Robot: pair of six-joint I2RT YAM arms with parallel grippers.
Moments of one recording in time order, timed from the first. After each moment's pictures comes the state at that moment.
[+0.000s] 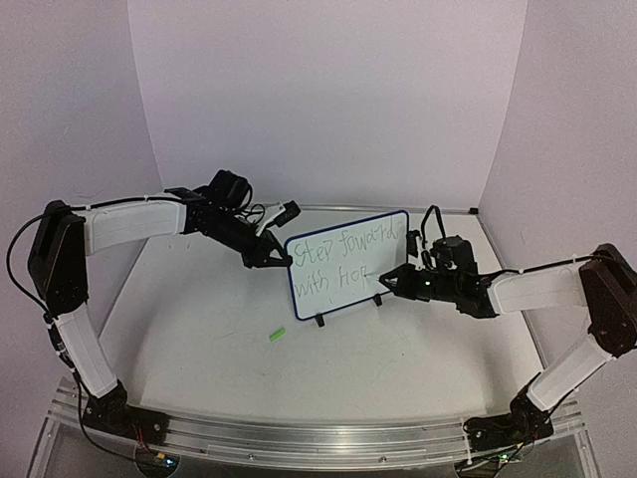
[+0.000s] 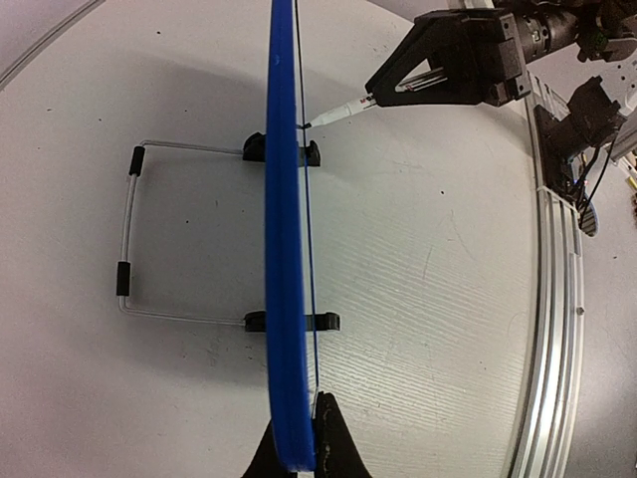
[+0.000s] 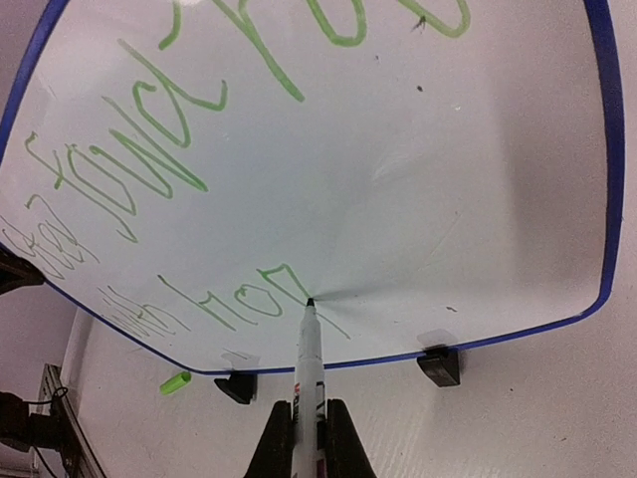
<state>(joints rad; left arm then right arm) -0.61 1.77 1.39 -0.50 0.64 0.32 0.57 1.52 0.68 0.34 -0.21 0.60</state>
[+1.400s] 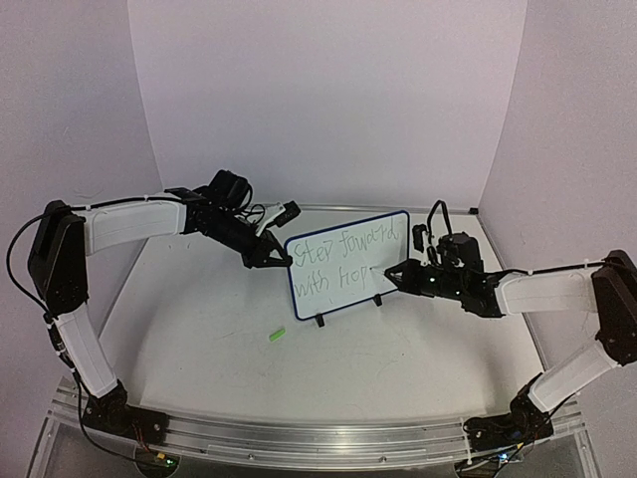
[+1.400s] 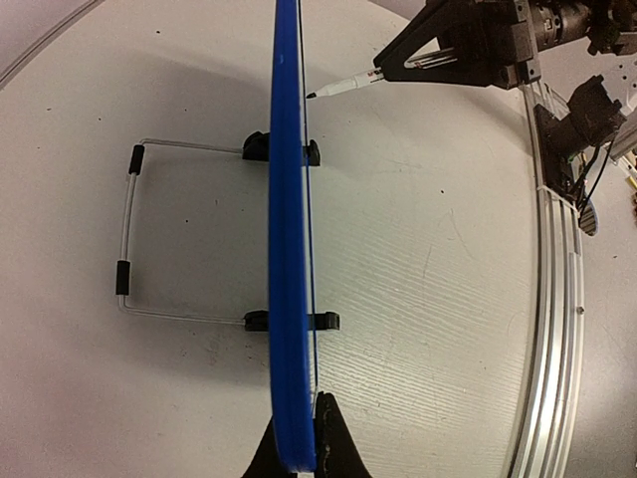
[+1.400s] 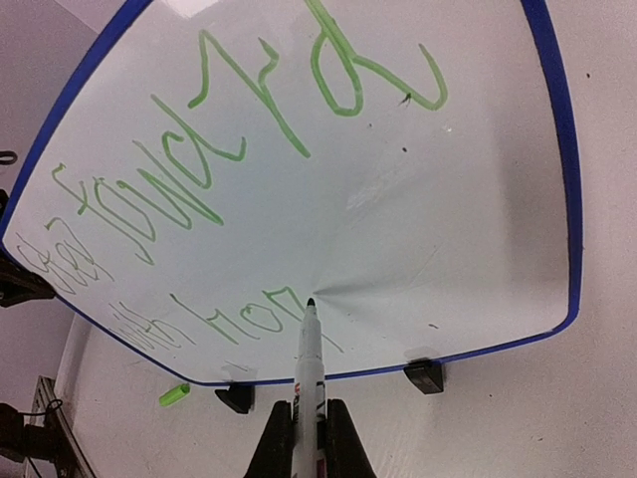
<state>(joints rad) -0.61 1.77 1.39 -0.50 0.64 0.32 0.57 1.46 0.67 0.31 -0.16 0.59</state>
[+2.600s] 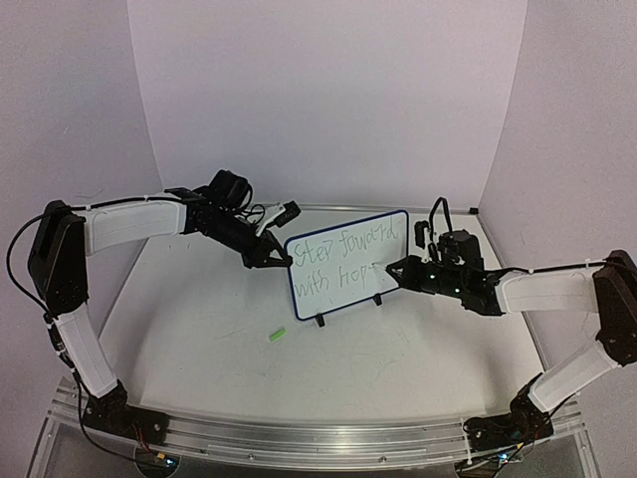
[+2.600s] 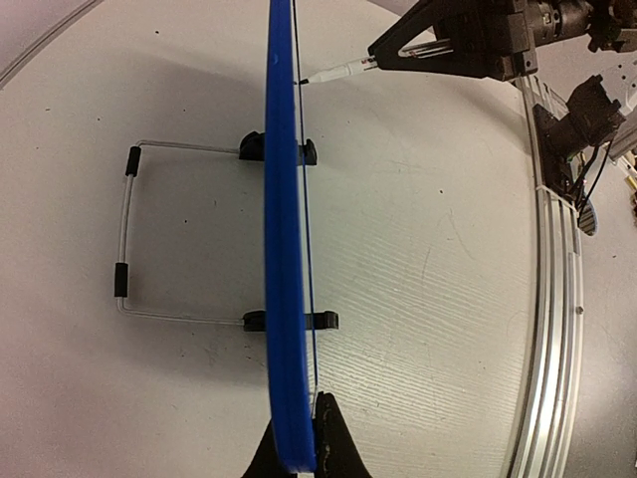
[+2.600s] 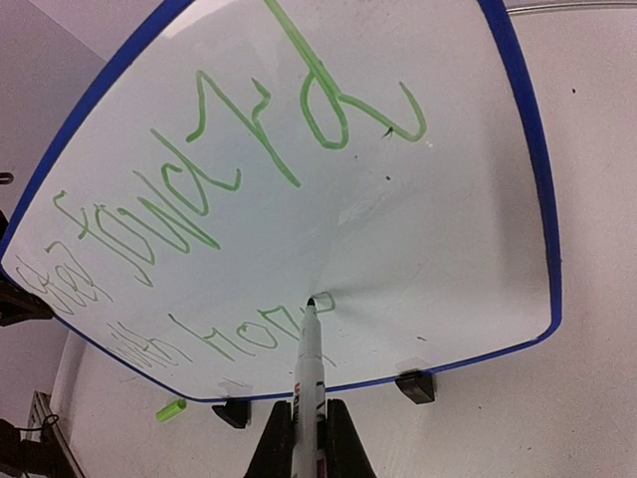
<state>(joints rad) -0.61 1.77 1.39 -0.50 0.65 0.32 0.57 1.46 0.69 0.30 -0.13 0.59</state>
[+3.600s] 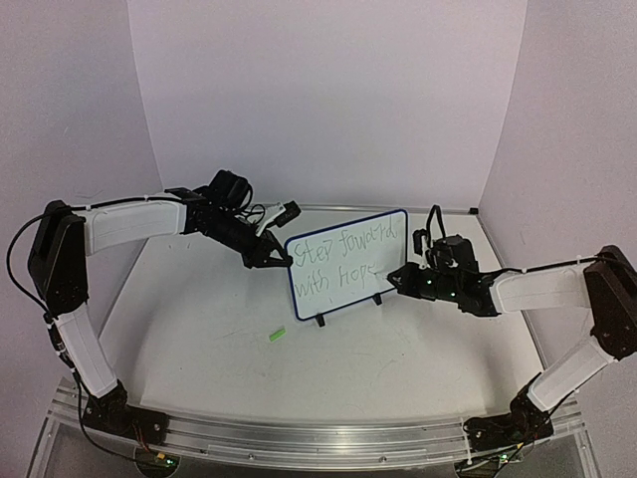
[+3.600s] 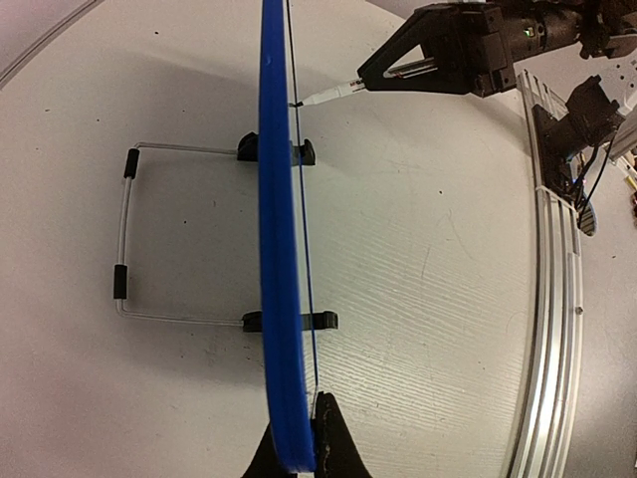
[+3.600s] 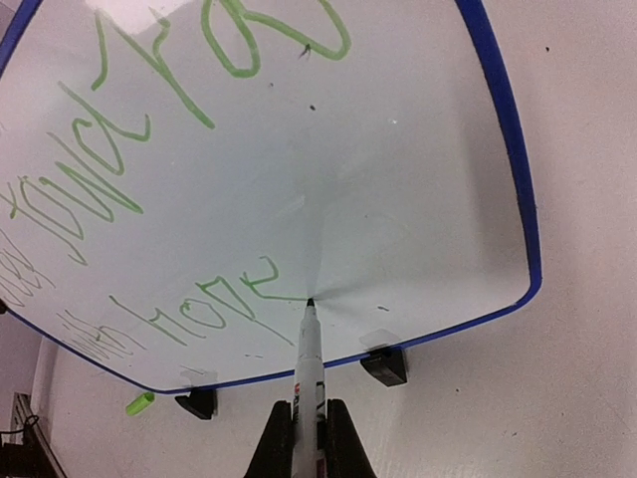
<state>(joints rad) -0.61 1.77 1.39 -0.50 0.65 0.32 0.57 1.50 0.68 0.27 -0.09 0.60</state>
